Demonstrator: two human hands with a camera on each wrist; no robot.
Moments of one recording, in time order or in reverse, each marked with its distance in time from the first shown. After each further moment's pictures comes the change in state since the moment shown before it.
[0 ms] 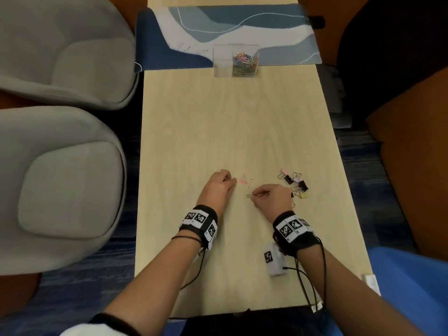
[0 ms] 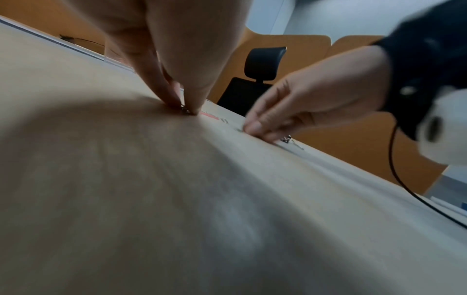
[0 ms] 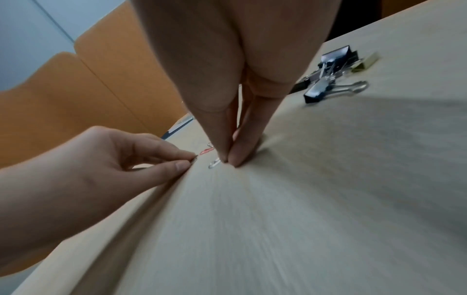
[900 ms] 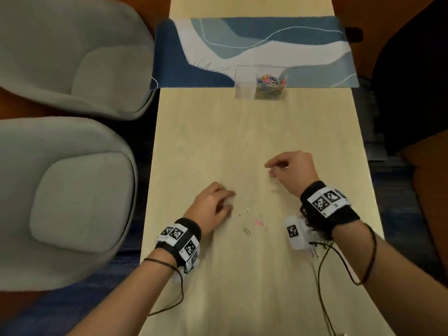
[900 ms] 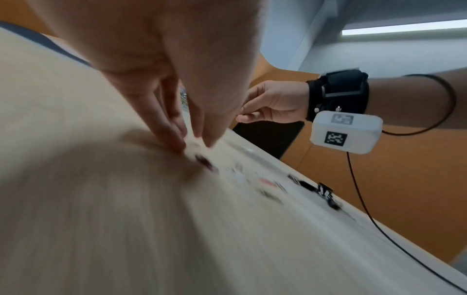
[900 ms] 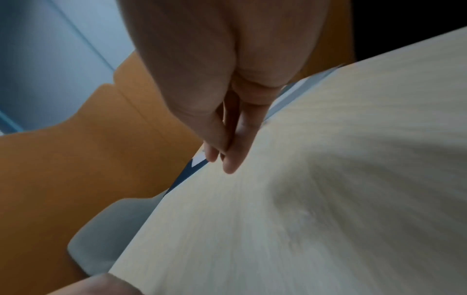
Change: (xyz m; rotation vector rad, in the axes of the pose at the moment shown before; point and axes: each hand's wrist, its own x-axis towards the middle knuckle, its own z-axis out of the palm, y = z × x) left_hand 0.047 -0.049 -0.059 -0.120 -0.224 -0.112; right_hand 0.136 -0.100 -0.057 -0.011 -0.094 -0.275
